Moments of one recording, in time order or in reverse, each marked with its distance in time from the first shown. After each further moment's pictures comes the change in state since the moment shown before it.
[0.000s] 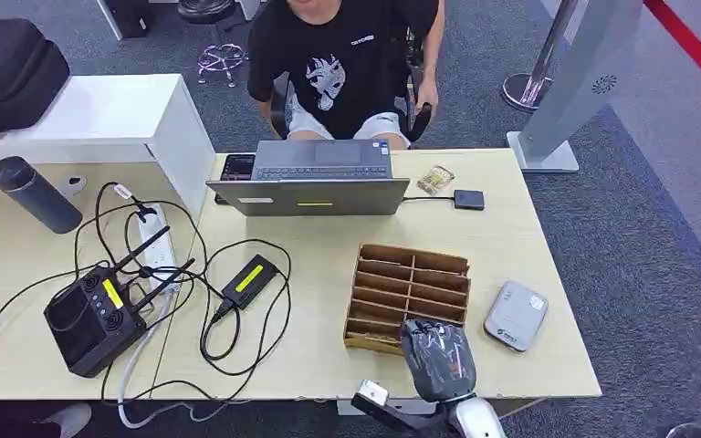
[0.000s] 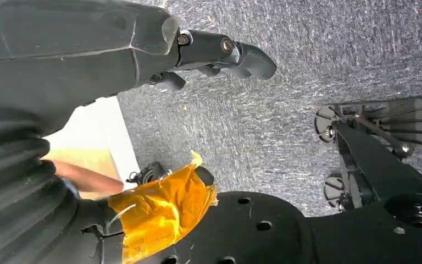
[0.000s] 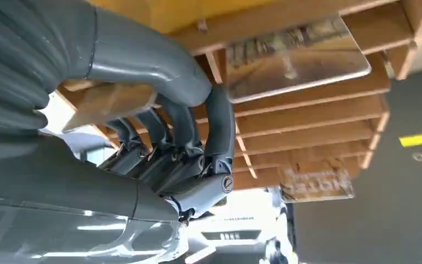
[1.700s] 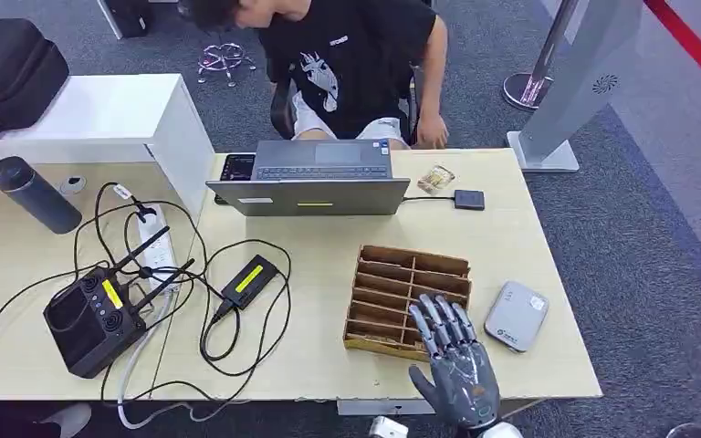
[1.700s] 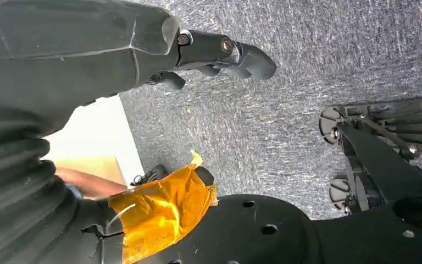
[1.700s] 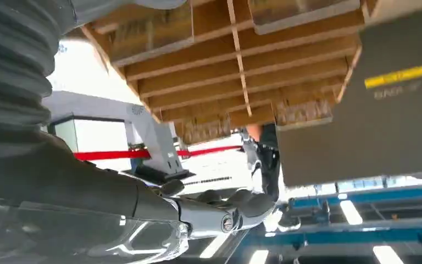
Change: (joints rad) left arm -0.001 0.002 -0.002 0.000 0.001 -0.003 0.012; right arm 0.114 -0.092 0.006 -0.170 -0.034 -0.074 -0.105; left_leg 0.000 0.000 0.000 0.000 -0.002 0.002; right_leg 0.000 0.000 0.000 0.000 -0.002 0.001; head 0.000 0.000
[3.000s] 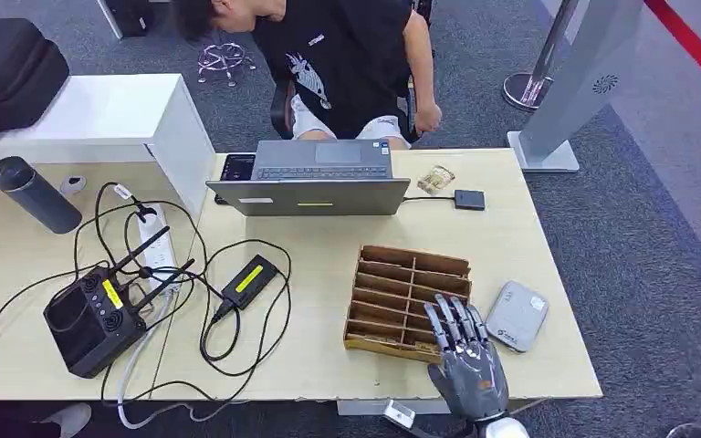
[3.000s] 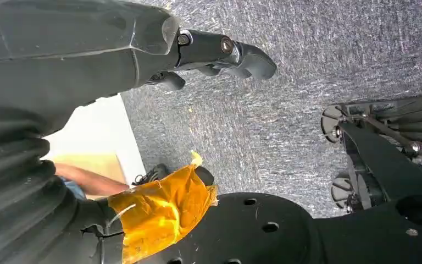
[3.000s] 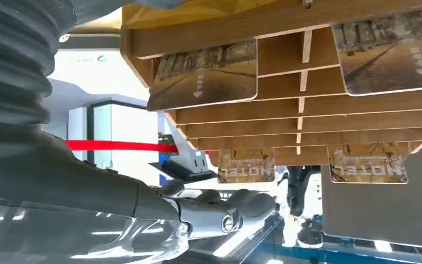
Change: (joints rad) left arm 0.000 -0.001 0.000 0.000 -0.012 -0.001 0.006; right arm -0.025 0.025 -0.093 0.096 0.110 -0.001 0.069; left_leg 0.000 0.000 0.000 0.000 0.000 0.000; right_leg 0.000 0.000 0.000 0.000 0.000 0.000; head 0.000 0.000
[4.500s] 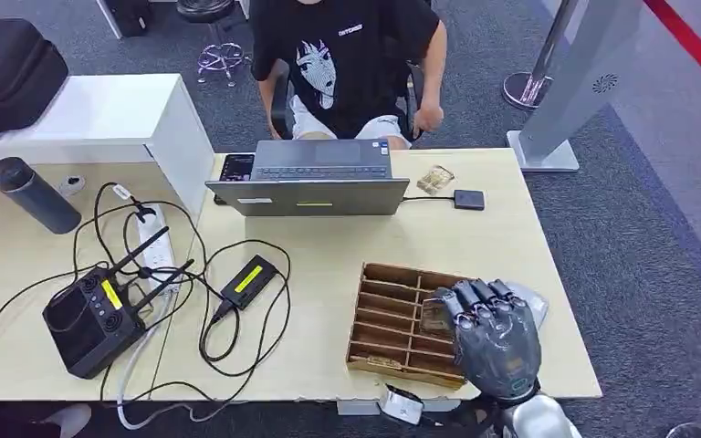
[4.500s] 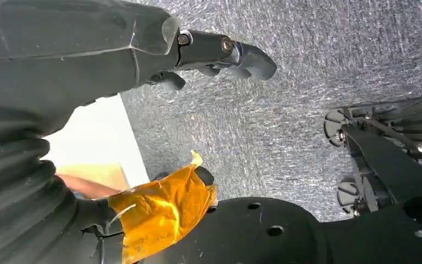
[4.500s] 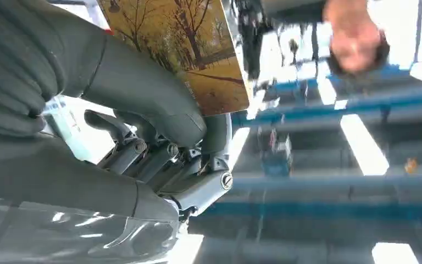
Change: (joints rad) left arm -0.003 0.004 0.000 0.000 -0.045 -0.010 0.002; right arm -0.054 -0.031 0.052 -0.462 0.084 -0.009 -0.036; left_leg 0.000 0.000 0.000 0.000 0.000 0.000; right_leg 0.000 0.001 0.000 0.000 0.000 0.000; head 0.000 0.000
